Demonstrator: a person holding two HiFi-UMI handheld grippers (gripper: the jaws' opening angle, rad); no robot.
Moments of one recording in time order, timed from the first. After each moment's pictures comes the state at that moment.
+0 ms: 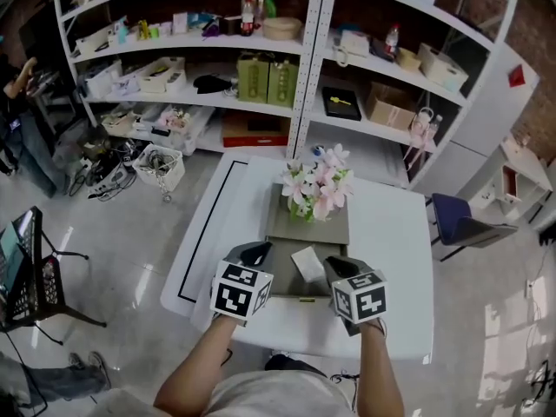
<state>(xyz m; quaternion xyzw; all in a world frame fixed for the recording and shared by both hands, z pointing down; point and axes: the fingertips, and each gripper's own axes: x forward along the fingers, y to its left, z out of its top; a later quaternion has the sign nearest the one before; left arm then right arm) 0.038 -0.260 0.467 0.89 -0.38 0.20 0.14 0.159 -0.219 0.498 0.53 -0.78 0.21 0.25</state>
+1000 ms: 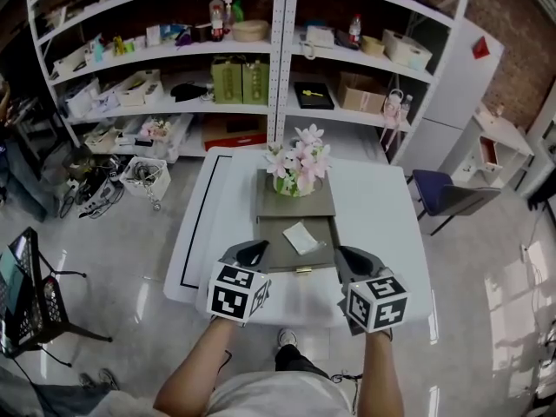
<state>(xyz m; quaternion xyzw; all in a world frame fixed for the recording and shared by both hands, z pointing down) 0.033 -0.187 0.453 0.92 -0.34 0.19 0.11 0.163 -0.126 0.428 0.62 -0.76 0.16 0.14</state>
